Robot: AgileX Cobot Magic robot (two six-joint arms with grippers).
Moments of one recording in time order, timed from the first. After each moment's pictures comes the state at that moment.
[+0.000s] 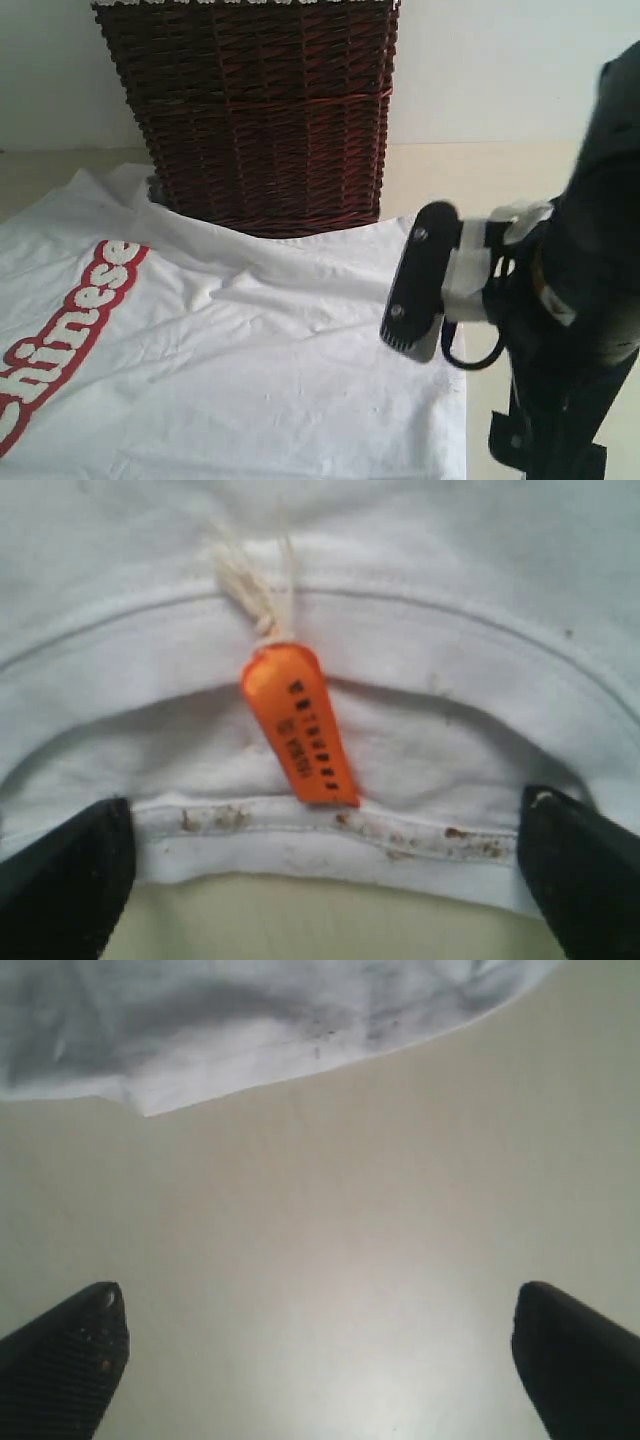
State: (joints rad) left arm 0.26 2.13 -1.35 0.16 0.80 1.90; right arm 0.80 1.37 -0.92 -0.37 1.21 -0.09
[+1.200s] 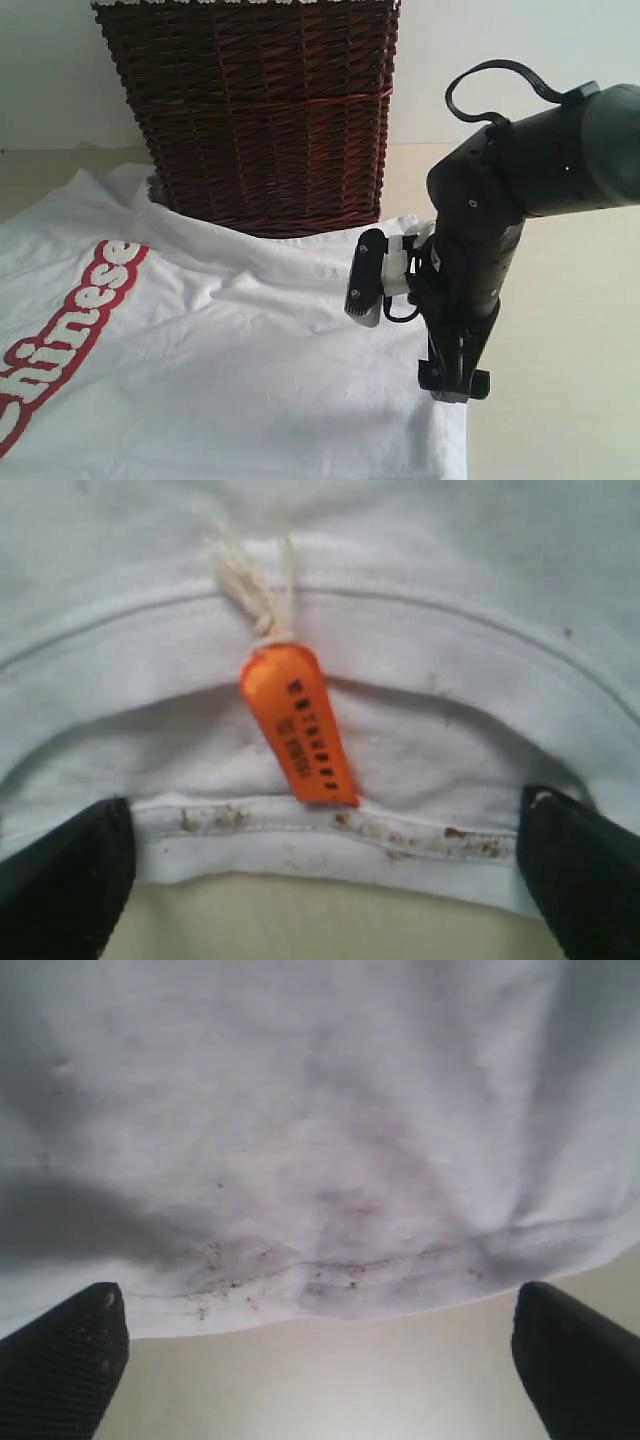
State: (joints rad) left arm 0.26 2.13 -1.35 0.16 0.80 1.90; right arm 0.45 1.85 -1.04 -0.20 0.77 -0.60
